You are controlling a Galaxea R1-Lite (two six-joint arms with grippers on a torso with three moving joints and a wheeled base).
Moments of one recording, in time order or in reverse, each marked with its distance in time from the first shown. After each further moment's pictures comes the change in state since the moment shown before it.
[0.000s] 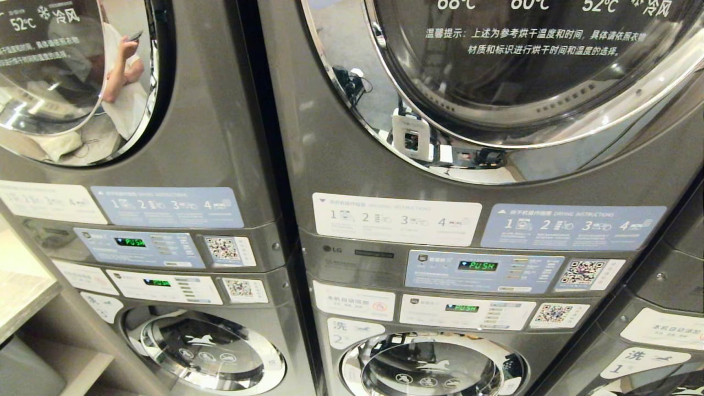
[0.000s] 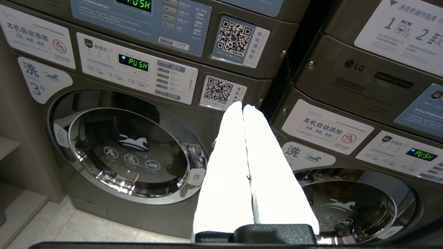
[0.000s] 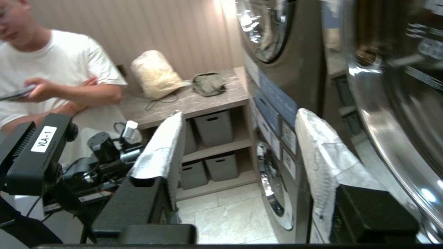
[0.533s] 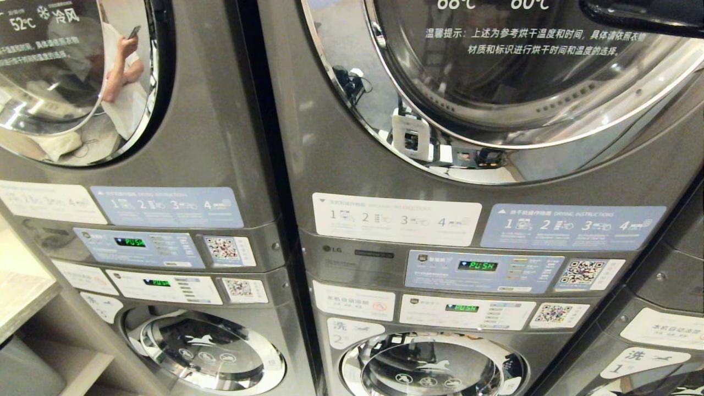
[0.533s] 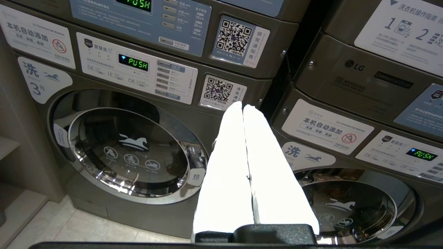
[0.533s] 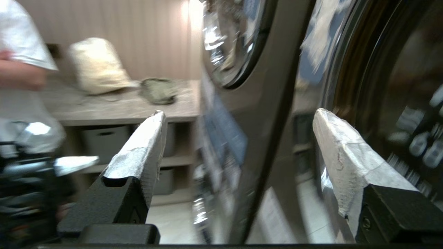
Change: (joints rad) left arm 0.000 0.000 0.000 0.000 0.000 0.000; right arm 0.264 0.233 -0.120 -0.140 -0.366 -0.349
